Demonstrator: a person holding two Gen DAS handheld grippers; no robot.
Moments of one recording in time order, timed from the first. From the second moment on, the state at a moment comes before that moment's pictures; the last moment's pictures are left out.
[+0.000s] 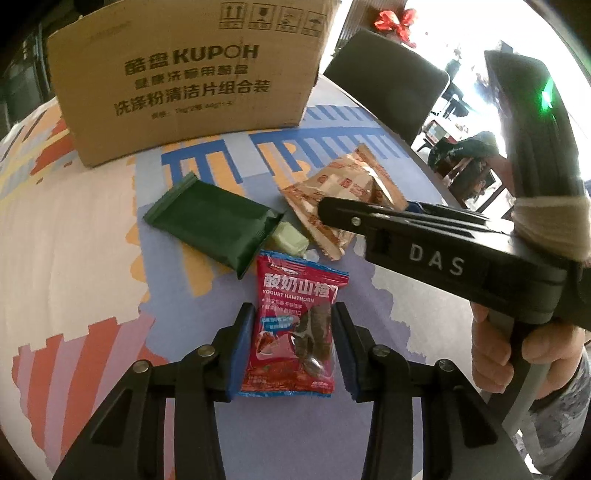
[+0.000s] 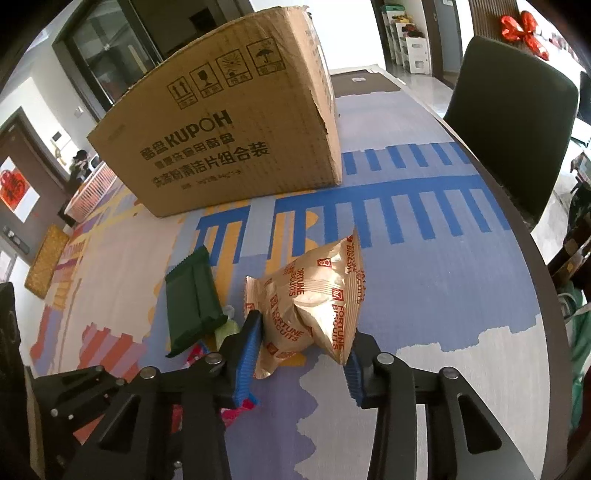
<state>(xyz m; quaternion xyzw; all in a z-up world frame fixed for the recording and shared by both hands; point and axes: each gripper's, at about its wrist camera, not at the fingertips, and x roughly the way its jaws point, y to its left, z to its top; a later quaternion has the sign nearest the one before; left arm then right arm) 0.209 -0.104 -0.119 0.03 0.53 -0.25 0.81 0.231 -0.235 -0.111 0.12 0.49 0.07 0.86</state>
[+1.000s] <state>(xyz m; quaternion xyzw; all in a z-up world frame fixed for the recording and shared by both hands) 0.197 -0.060 -0.027 -0.04 0.41 -0.23 0.88 0.185 -0.219 -0.029 0.07 0.40 0.07 0.91</state>
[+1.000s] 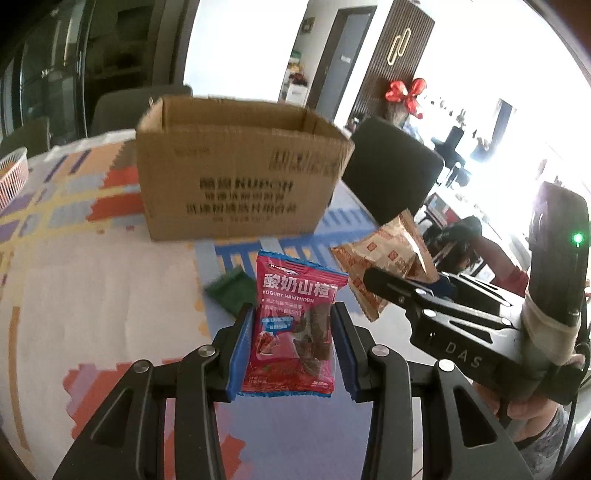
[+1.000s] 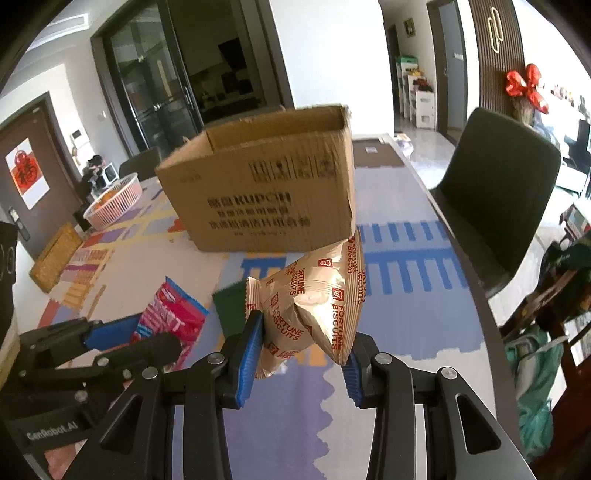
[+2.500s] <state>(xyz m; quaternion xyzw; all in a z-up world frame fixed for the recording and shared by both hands) 0.310 -0.035 0.093 -0.04 0.28 -0.18 0.94 0.293 -0.197 0.080 0.04 0.29 0.09 0.95</state>
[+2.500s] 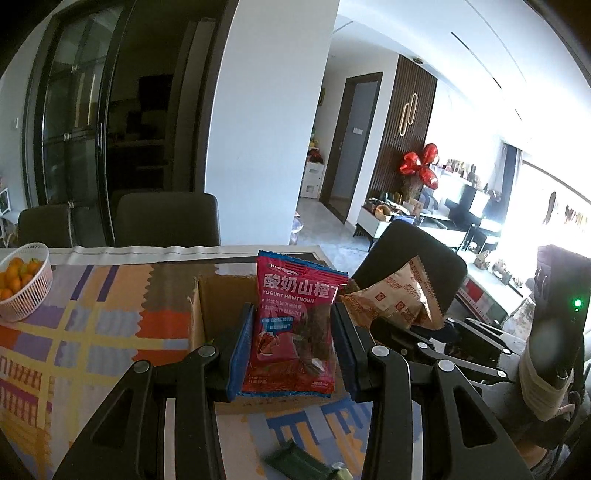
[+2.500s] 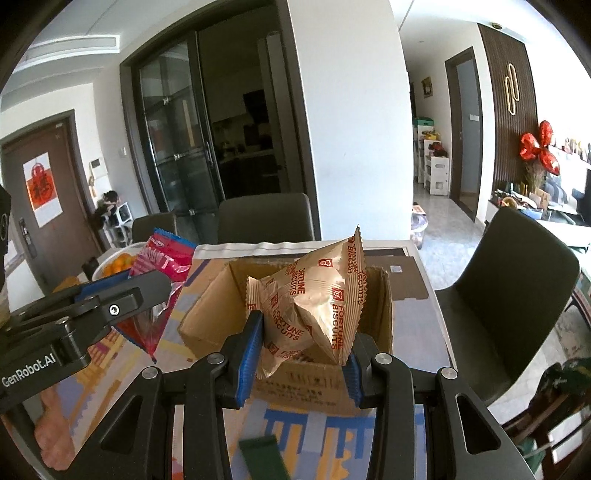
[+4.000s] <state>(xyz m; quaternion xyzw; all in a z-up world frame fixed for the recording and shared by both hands) 0.245 -0.050 0.031 0.01 0.36 -0.13 0.92 0.231 -0.200 0.039 0.03 0.34 0.08 0.94</state>
